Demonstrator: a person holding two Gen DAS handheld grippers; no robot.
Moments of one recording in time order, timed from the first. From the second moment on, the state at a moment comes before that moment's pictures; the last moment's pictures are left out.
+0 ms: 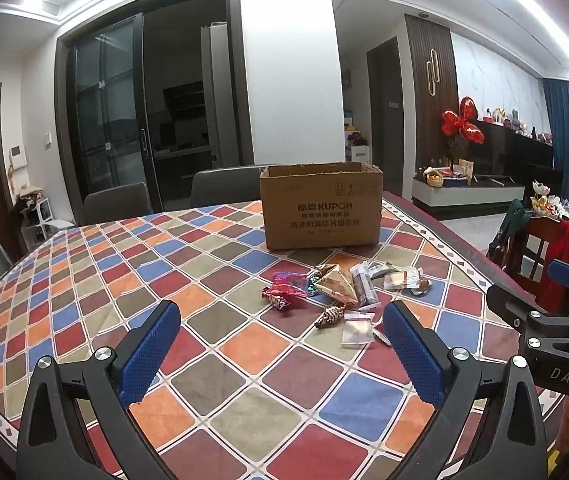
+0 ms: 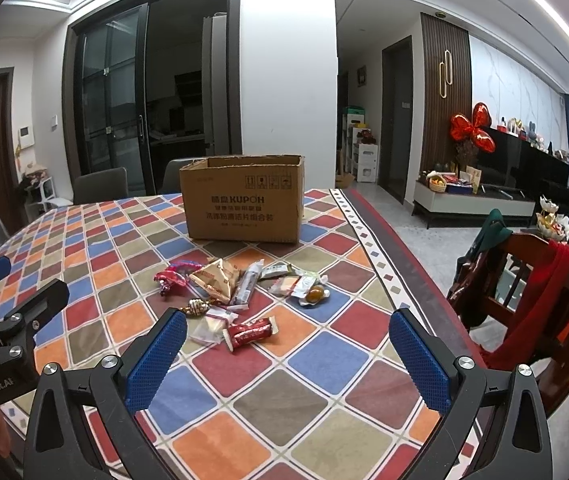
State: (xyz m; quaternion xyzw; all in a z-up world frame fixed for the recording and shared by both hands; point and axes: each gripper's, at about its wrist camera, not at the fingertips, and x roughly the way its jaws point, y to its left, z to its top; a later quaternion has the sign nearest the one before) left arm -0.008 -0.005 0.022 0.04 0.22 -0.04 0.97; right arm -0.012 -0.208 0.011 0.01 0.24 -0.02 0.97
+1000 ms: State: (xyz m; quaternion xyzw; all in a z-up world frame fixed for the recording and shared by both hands) left arm 0.047 -0.017 0.000 0.09 0.25 -0.09 0.96; right arm 0.028 -0.212 -0.003 0.04 0.27 -0.01 0.96
